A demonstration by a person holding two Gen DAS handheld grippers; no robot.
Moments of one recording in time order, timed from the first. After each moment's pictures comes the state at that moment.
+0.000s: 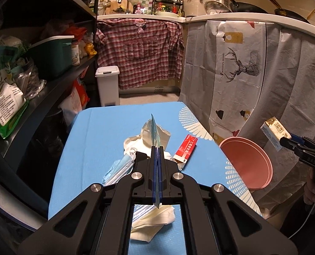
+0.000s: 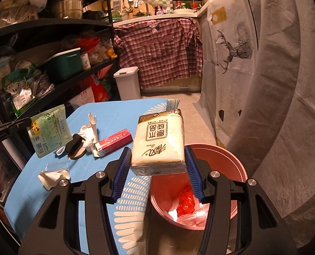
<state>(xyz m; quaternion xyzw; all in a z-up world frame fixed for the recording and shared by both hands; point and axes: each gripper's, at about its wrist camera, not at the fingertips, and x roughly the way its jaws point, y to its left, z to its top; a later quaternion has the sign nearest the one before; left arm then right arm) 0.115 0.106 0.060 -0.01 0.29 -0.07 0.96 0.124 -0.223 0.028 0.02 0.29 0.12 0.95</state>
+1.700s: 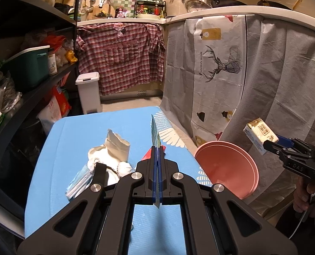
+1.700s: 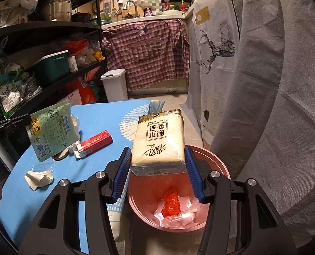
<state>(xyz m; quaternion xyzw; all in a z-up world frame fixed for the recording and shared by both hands) 0.129 0.034 0.059 0.00 0.27 -0.12 0.95 0.131 -0.248 0.021 0.02 0.28 0.08 0.96</state>
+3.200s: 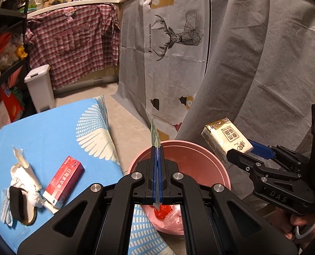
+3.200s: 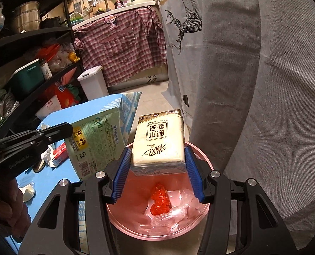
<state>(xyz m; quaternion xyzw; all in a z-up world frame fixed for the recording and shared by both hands) 0.207 -0.117 0.020 0.02 0.32 -0.23 0.92 0.174 -0.303 -0.006 0.07 0.32 0.03 0.94</state>
